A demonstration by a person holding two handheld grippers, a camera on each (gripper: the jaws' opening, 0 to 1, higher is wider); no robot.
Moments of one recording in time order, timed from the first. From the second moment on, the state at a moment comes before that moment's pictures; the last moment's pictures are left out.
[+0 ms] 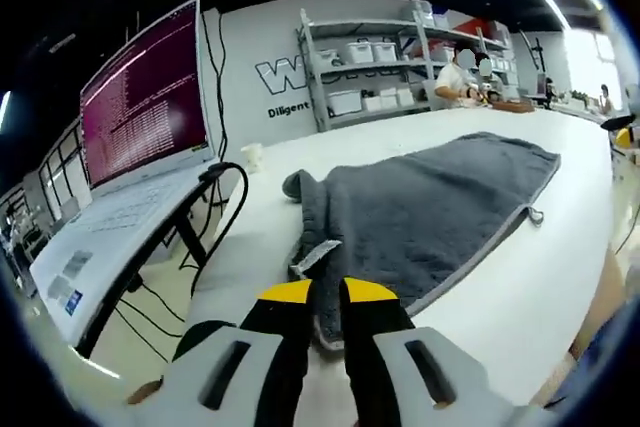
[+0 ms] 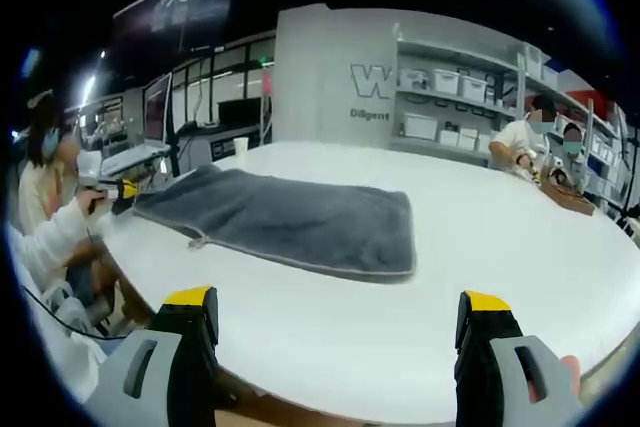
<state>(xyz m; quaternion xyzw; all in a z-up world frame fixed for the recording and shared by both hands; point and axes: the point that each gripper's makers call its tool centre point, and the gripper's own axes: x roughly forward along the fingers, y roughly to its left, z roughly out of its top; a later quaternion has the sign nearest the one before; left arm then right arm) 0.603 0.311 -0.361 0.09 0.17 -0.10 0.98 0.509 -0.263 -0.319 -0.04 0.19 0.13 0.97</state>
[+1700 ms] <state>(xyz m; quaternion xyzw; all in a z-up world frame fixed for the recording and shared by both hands) 0.555 0.213 -0.312 0.01 0.12 -0.29 0.95 0.612 -0.250 -0.399 -0.01 0.28 0.18 0.94</state>
